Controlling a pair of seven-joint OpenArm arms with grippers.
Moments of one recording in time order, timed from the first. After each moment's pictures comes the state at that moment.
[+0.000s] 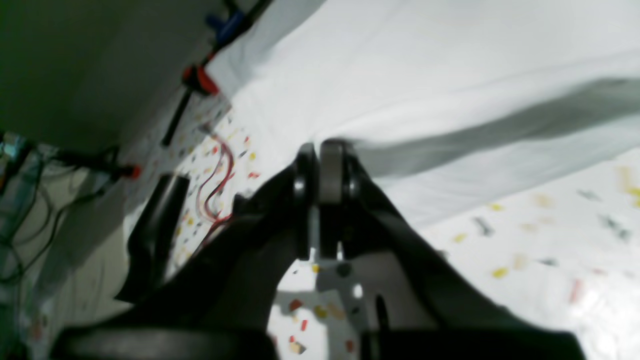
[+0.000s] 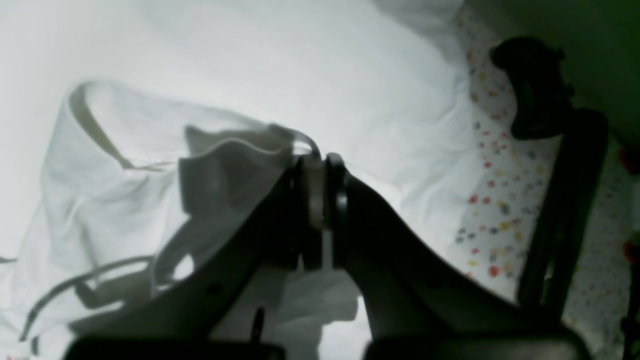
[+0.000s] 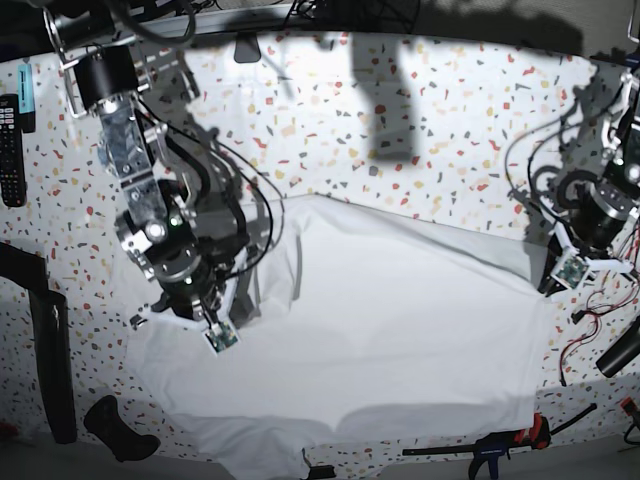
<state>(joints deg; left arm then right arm) 1.3 -38.5 9.2 91.2 -6.1 -12.5 10.9 14.6 20.7 -18.0 93.4 -3.1 8.8 -38.3</state>
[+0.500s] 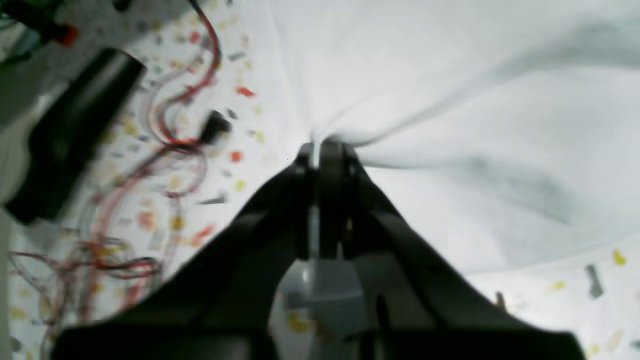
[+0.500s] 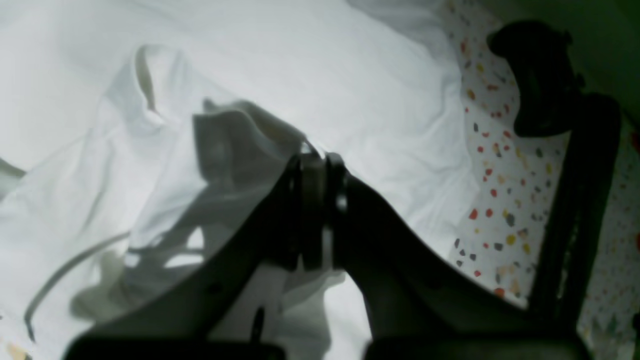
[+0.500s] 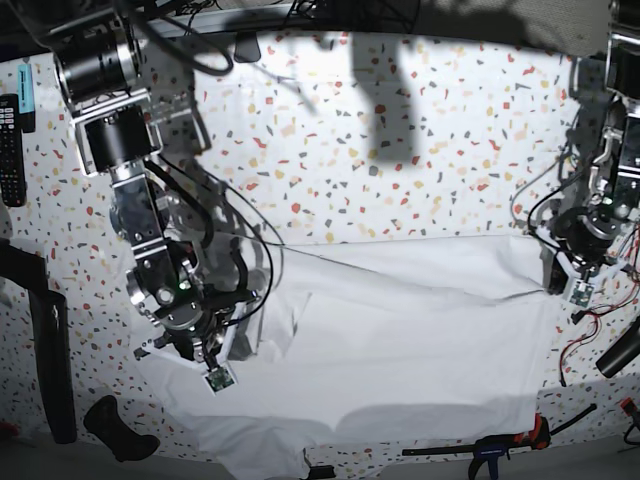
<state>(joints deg) -9.9 -29.4 9.2 66.8 -11.1 -12.1 10.4 25.9 17.1 -18.0 75.0 -2.4 8.8 -36.4</state>
